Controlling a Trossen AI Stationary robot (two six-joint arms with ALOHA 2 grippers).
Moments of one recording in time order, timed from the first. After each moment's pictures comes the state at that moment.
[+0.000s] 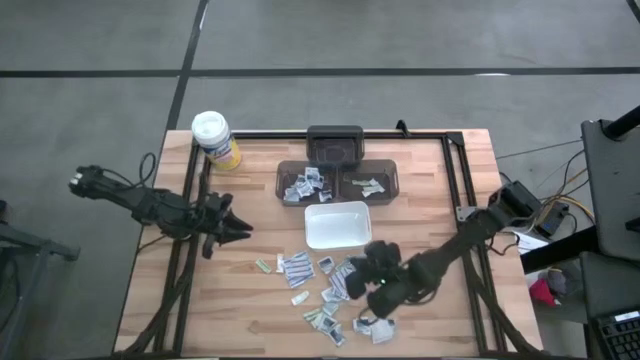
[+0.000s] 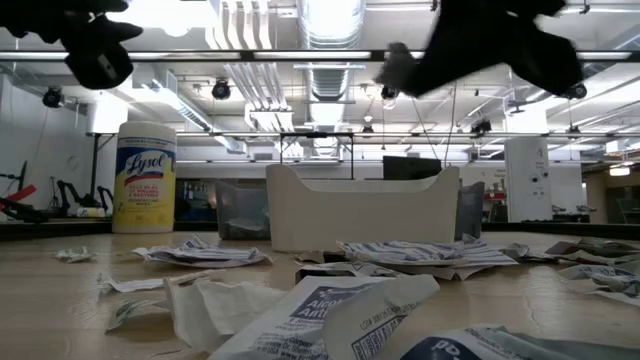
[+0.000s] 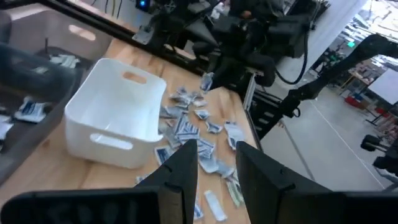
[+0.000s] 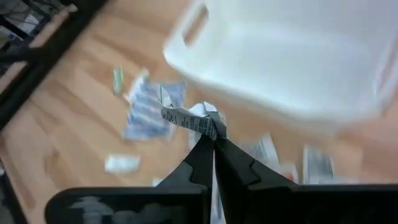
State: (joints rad) left arm -0.36 0.48 0.40 -0.19 -0.19 -0.54; right arm 0.60 1.74 1.23 -0.60 0.77 1.53
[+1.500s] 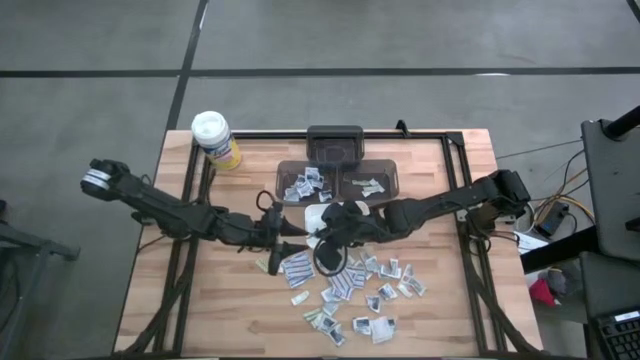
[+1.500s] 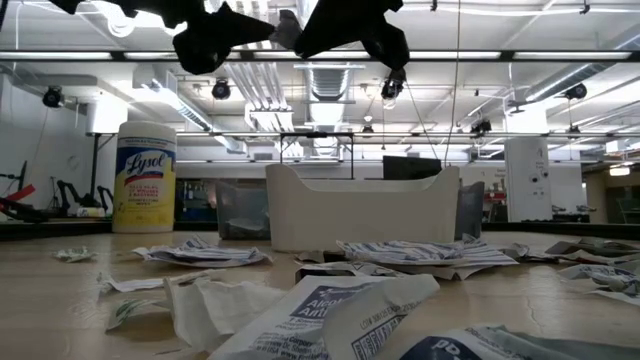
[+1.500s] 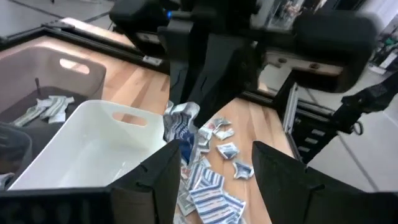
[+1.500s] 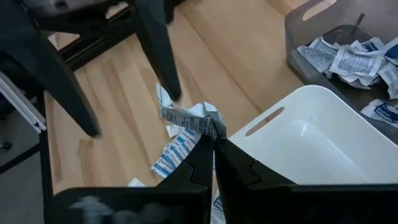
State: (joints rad) left arm -0.32 1.21 0.69 0.31 -0.29 -0.42; right arm 0.24 1.74 1.45 -0.46 0.28 0.73
